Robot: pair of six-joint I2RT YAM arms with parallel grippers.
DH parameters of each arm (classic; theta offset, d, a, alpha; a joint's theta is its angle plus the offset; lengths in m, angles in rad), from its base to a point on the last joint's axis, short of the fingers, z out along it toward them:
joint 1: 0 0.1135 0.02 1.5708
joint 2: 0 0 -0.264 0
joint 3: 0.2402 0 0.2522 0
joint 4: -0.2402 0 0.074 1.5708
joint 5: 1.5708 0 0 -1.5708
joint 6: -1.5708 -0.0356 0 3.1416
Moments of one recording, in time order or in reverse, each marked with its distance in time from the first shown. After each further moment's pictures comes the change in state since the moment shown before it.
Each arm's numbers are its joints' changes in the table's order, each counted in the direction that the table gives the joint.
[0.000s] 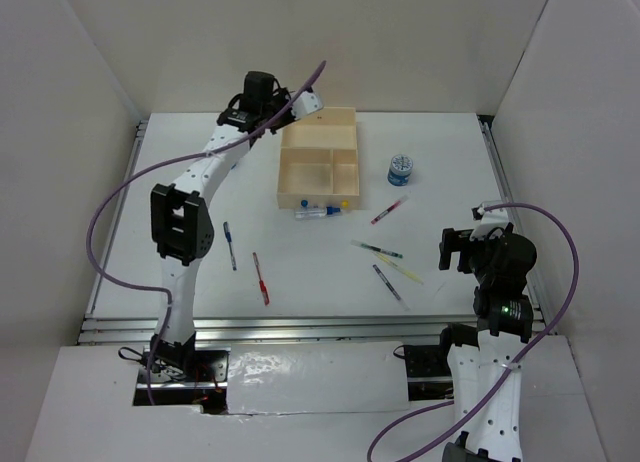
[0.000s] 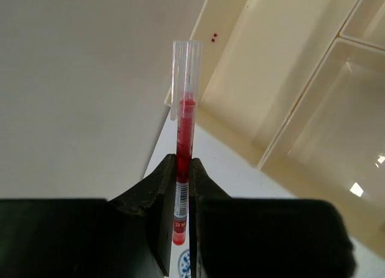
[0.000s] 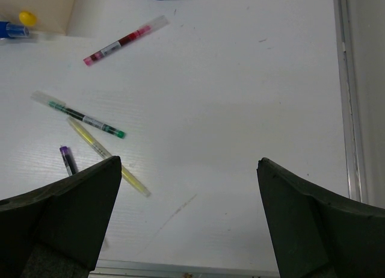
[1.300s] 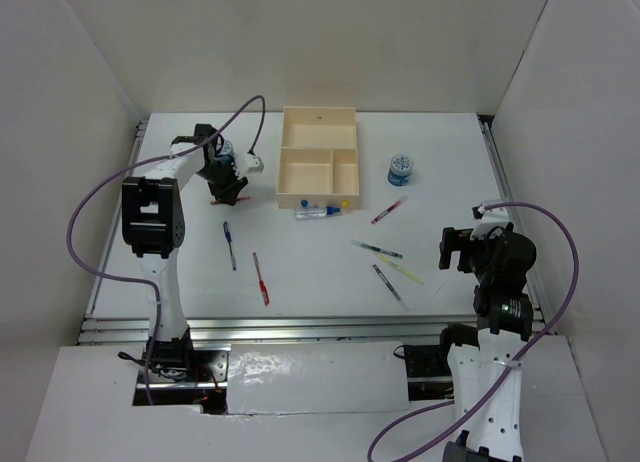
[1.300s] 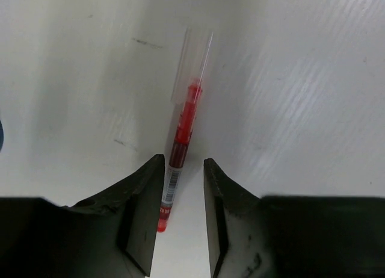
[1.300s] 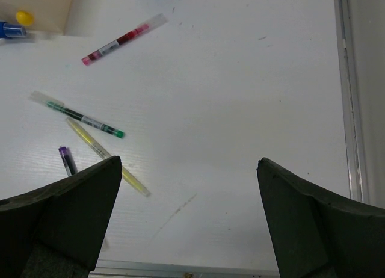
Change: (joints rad) left arm 0.288 -0.013 -0.397 -0.423 0.233 -0.146; right arm 0.000 -0.011 0.000 0.004 0.006 -0.006
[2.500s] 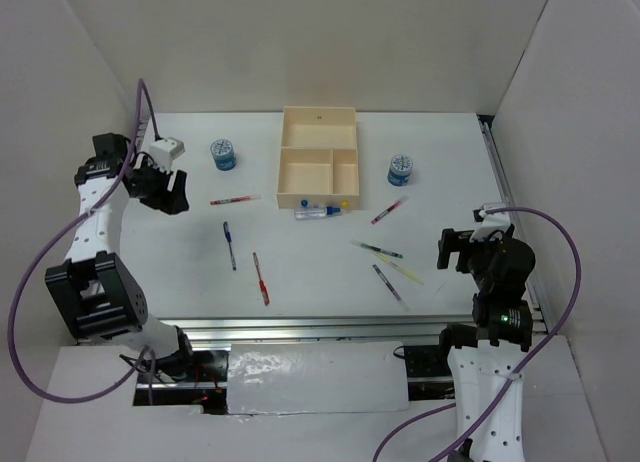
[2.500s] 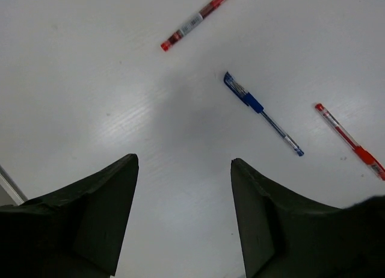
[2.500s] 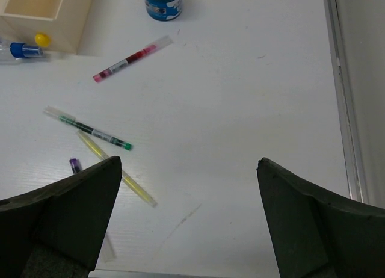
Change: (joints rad) left arm 0.332 0.712 -0.443 0.021 0.080 0.456; right arm 0.053 0.071 -0.006 0.023 0.040 -0.047
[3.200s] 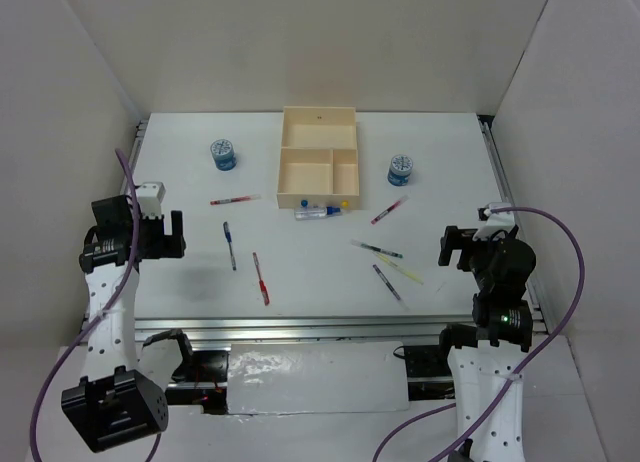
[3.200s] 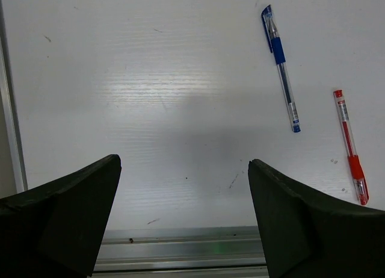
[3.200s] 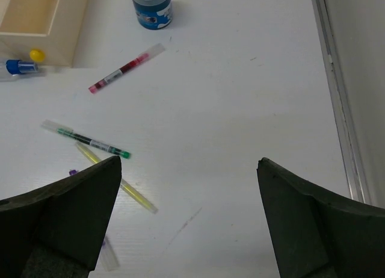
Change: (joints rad) left arm 0.015 0.558 -0.470 0.114 -0.288 0.367; right arm 0.003 0.002 0.000 0.019 0.043 -0.047
